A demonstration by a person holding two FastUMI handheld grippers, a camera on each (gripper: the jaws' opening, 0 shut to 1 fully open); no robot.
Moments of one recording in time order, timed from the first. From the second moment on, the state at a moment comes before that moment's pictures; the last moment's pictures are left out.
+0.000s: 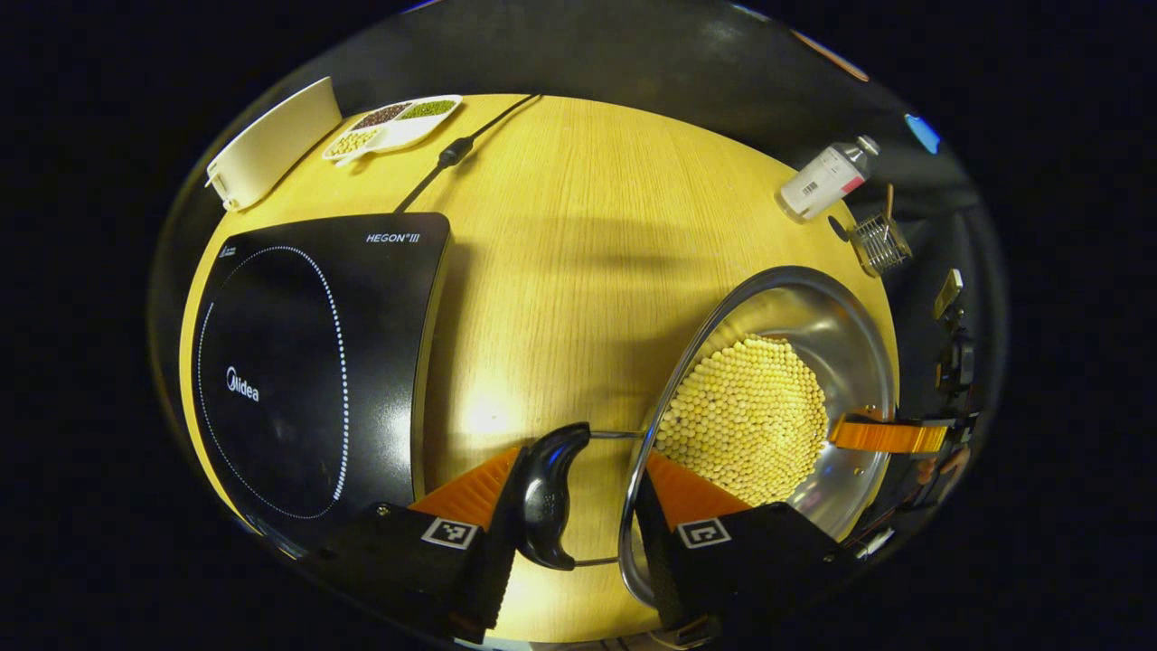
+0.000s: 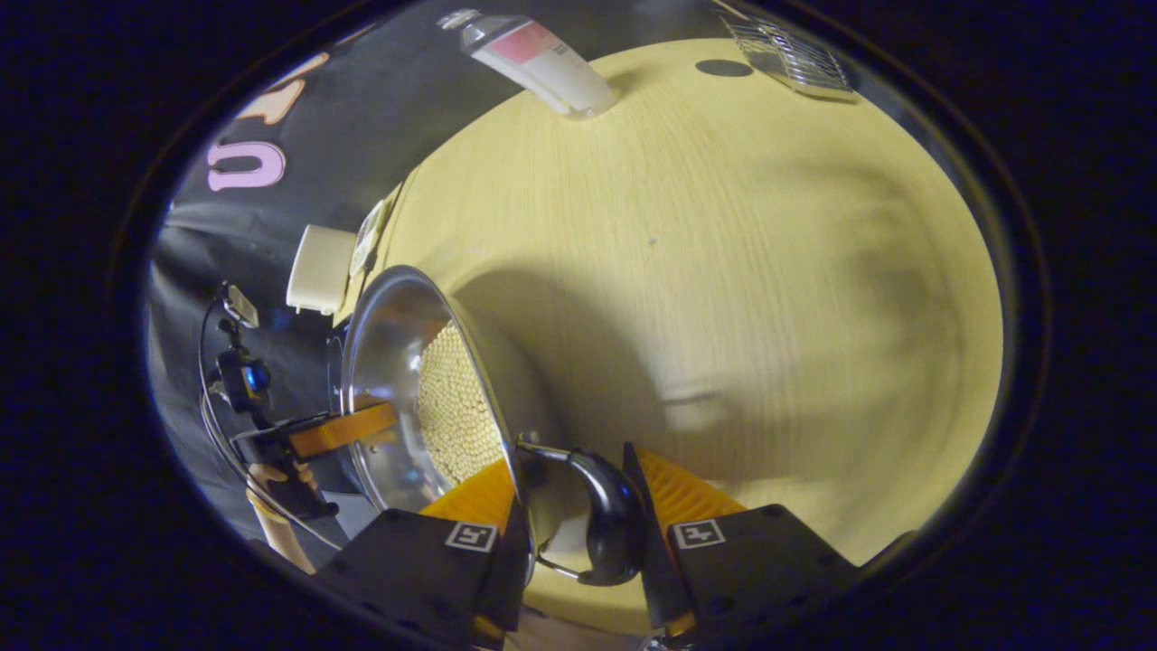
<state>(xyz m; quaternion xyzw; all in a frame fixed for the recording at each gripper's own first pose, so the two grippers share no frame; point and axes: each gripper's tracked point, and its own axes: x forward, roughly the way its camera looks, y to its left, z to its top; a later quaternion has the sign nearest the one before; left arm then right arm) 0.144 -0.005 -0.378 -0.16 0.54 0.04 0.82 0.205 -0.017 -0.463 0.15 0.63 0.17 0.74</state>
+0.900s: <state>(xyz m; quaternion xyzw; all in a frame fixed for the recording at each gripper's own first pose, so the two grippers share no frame) 0.053 0.010 -0.303 -0.17 0.54 0.02 0.82 0.121 0.007 -0.382 0.14 0.61 0.16 0.76</state>
